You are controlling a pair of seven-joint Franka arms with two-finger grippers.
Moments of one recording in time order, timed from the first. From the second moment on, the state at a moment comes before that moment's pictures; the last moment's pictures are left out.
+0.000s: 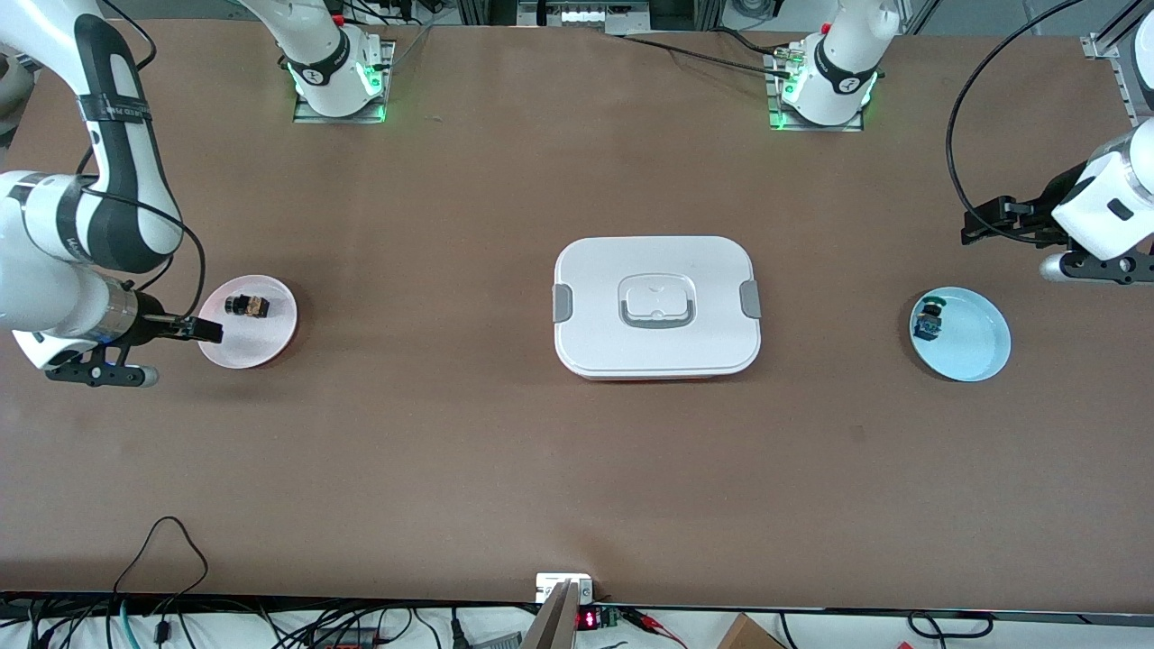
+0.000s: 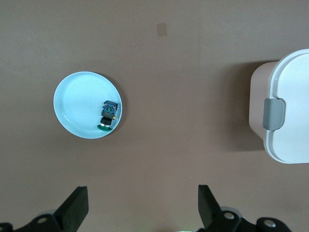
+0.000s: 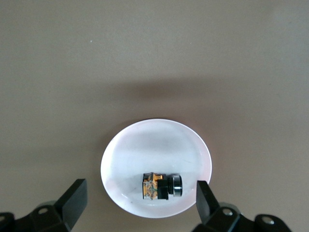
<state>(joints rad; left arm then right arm) -0.03 0.05 0.05 -1.68 0.00 1.57 0.06 -0.02 0.38 -0.09 -1.80 -0.04 2.08 -0.01</state>
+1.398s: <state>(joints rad) -0.03 0.05 0.05 -1.68 0.00 1.57 0.06 -0.05 0.38 -0.09 -2.09 -0.16 2.34 -0.02</state>
